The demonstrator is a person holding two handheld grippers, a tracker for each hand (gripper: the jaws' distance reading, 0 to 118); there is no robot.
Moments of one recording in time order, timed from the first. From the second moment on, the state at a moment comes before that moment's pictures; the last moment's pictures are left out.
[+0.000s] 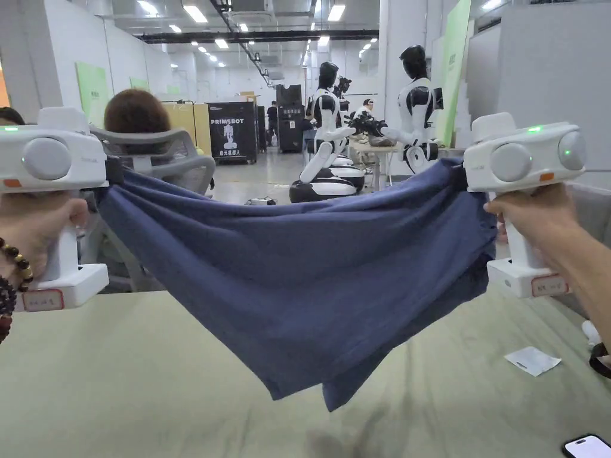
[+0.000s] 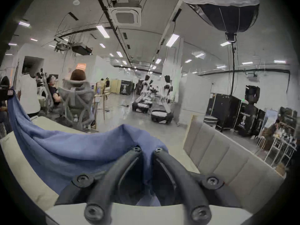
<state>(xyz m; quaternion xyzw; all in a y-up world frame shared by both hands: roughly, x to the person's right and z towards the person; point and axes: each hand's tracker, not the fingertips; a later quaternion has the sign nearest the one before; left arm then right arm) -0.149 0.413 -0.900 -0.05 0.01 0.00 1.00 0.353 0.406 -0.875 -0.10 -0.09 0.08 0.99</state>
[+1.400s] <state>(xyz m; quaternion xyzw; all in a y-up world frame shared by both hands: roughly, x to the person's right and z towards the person) -0.161 0.100 -0.608 -0.31 -0.07 0.00 0.95 0.359 0.108 -0.575 -0.34 -0.04 0.08 0.94</state>
